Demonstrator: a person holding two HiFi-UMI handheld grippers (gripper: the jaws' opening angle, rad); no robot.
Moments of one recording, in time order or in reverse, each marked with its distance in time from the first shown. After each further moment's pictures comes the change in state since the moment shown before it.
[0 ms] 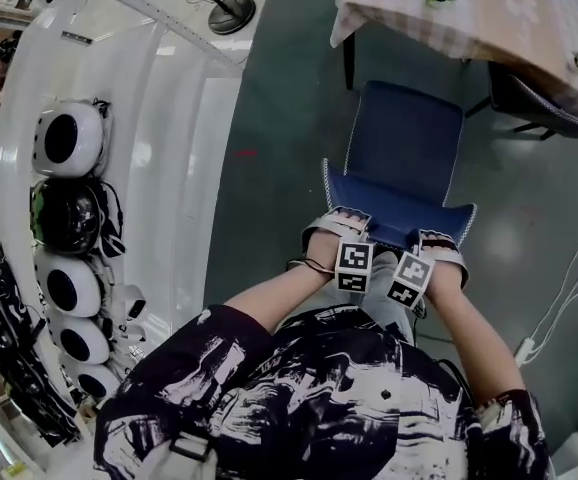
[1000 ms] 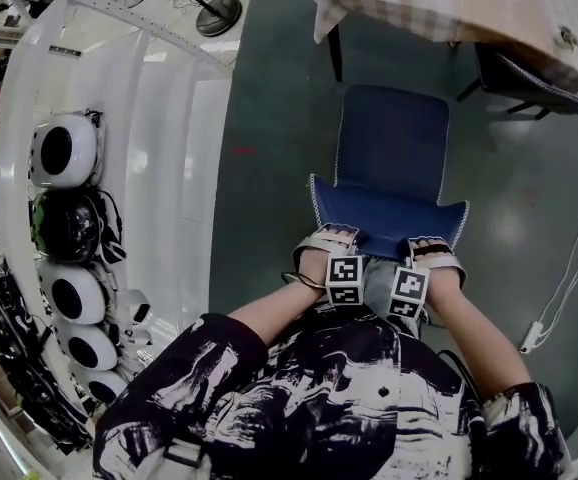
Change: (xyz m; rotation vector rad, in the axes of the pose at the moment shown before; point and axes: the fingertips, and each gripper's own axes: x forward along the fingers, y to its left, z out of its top) left arm -0.008 -0.057 0.012 -0.093 0.003 -0.061; right arm -0.009 0.054 -0.004 -0.148 -0.074 0.003
